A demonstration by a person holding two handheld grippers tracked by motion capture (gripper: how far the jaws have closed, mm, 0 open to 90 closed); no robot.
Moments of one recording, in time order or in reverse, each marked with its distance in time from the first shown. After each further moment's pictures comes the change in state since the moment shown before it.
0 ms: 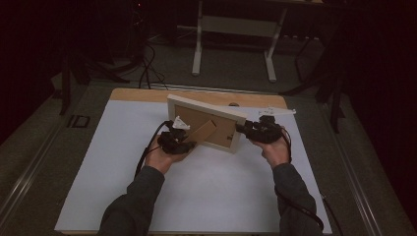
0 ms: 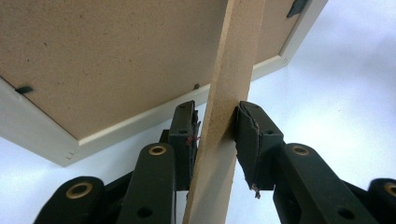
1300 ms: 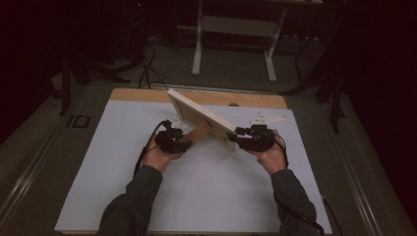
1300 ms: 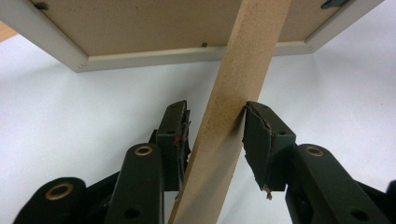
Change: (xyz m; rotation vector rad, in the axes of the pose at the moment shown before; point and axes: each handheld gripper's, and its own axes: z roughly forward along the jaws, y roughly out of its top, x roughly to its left) left arm 0.012 -0.008 0.007 0.017 0.065 -0.007; right arm 0.031 -0.006 0.001 0.023 0.089 -0.129
